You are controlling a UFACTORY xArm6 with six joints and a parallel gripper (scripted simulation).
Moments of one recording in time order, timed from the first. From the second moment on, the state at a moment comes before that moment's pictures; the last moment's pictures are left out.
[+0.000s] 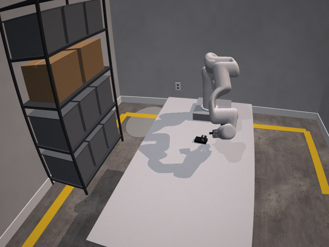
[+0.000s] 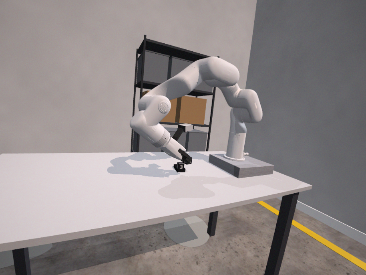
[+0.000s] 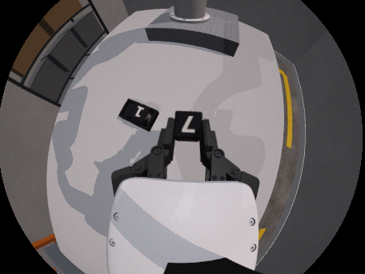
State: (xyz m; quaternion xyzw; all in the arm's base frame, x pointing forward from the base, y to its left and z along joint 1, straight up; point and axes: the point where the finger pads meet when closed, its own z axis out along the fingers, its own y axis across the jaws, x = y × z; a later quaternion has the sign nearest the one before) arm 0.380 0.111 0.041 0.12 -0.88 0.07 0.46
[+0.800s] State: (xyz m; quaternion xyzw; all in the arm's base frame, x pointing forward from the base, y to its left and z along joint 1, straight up) arm 0.380 0.111 0.020 0.12 -0.88 0.07 0.46
